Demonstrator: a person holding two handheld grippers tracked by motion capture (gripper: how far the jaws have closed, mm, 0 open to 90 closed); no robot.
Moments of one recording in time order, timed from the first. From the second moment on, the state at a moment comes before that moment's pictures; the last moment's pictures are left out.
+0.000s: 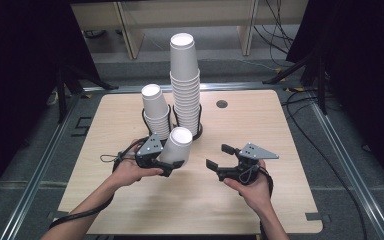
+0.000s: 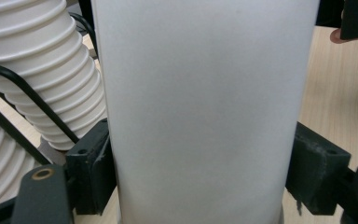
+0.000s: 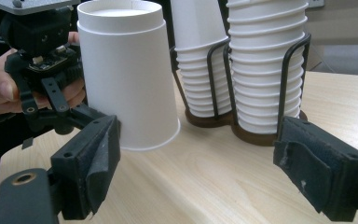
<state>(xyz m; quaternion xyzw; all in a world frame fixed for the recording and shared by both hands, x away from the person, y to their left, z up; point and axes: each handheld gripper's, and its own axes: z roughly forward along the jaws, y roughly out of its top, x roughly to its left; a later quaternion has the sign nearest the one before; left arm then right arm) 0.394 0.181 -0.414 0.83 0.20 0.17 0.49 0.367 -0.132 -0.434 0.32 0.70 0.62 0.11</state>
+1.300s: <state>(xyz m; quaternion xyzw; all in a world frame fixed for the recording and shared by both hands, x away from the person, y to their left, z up) 0.395 0.182 -0.410 0.95 0.08 0.12 0.28 0.358 -0.118 -0.448 0.26 0.76 0.59 0.06</state>
